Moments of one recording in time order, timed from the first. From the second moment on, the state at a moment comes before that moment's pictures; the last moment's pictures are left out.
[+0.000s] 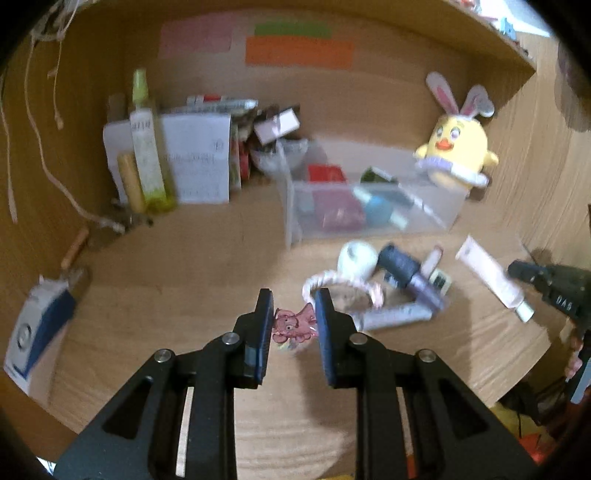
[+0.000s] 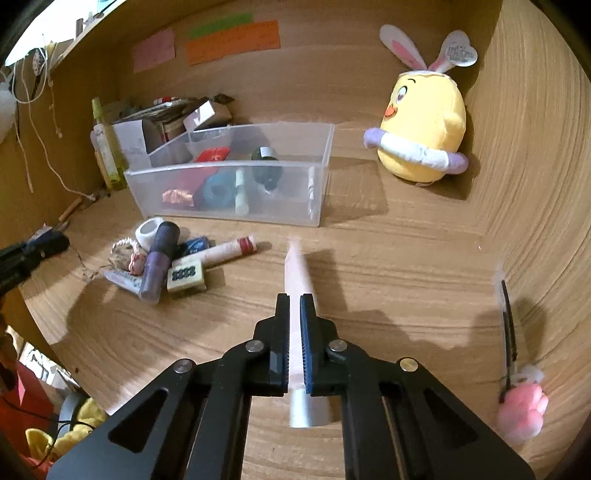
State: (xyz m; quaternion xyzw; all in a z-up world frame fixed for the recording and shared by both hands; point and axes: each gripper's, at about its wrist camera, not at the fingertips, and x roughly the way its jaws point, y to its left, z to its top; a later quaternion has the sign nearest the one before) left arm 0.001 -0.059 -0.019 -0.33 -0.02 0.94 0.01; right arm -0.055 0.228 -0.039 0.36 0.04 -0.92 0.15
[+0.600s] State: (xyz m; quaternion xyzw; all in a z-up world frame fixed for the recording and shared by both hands) left arm -0.070 -0.036 0.072 -0.25 -0.01 0.97 0.05; right arm -0.053 0.249 -0.055 0.40 0.07 -0.91 0.13
